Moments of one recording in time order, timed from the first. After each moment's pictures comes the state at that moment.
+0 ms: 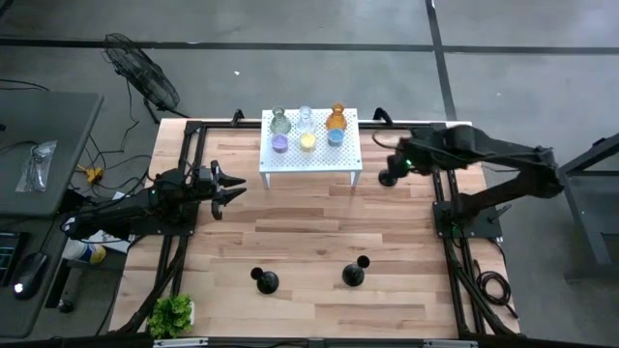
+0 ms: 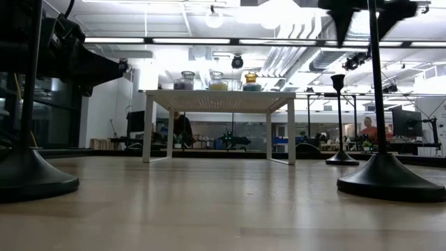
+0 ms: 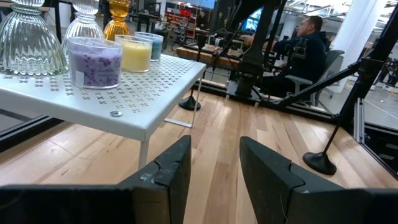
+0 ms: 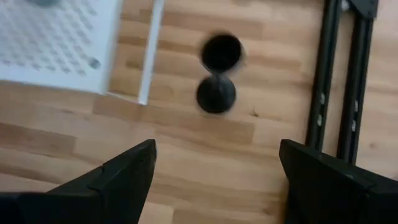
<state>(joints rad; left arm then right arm) 0.25 0.03 0.01 0.02 0.06 -0.19 -0.13 1.23 1.41 -1.56 0.37 1.25</state>
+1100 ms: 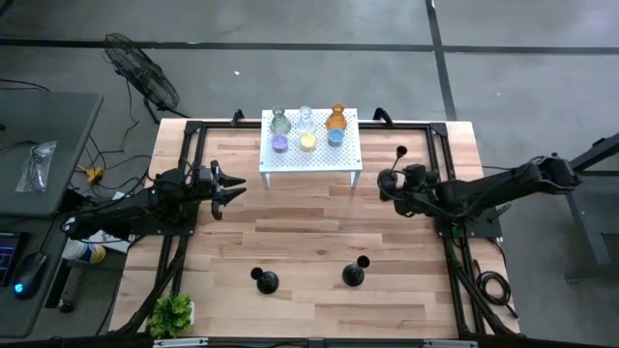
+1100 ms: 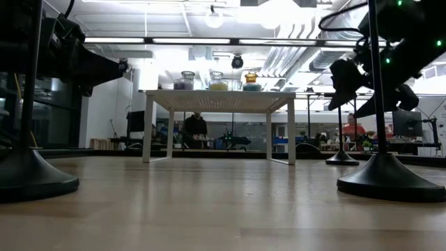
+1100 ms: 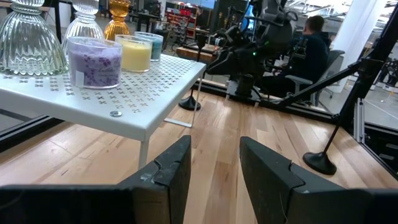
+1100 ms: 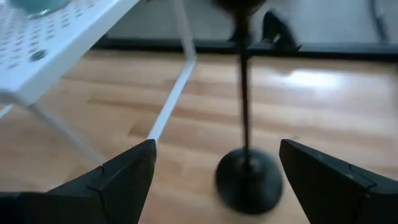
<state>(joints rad) 0.26 0.03 0.01 0.02 0.06 -0.19 0.10 0.97 0.41 -0.46 0.96 1.17</state>
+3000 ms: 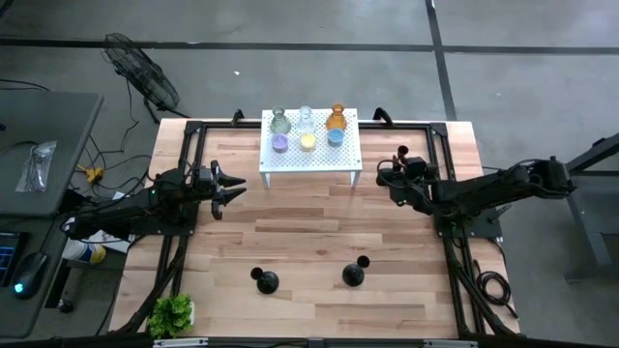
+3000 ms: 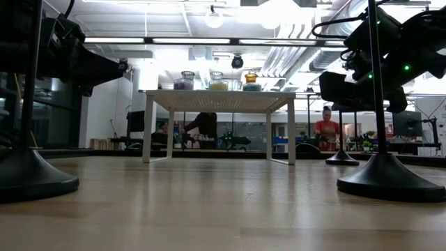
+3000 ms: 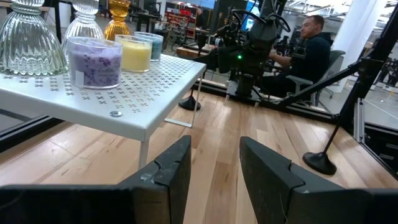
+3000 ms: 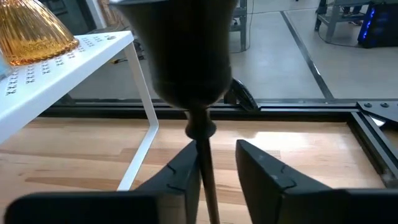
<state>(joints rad) 0.26 0.03 0.01 0.02 0.06 -0.19 -0.05 1.09 0.31 -0.01 1.18 0.91</state>
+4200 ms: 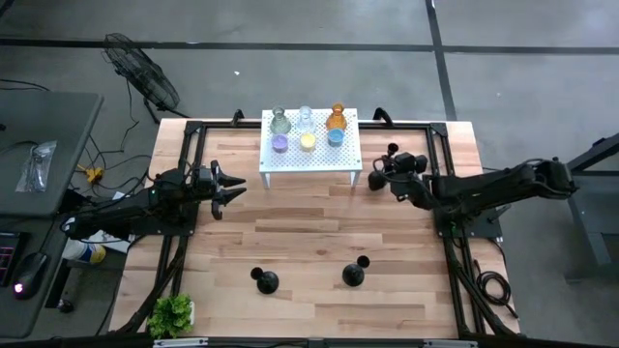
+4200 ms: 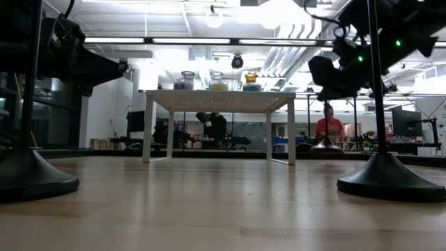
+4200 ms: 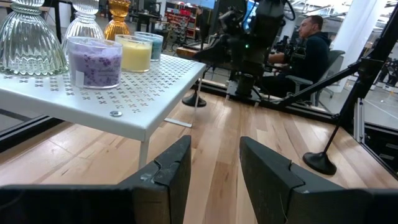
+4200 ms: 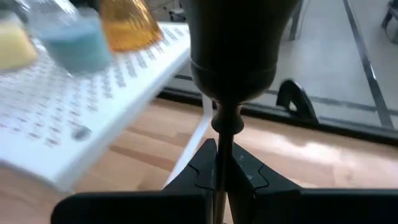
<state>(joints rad) 0.25 0.03 0.01 0.02 0.06 -0.19 -0.05 1.05 0.43 -0.01 0.97 0.67</state>
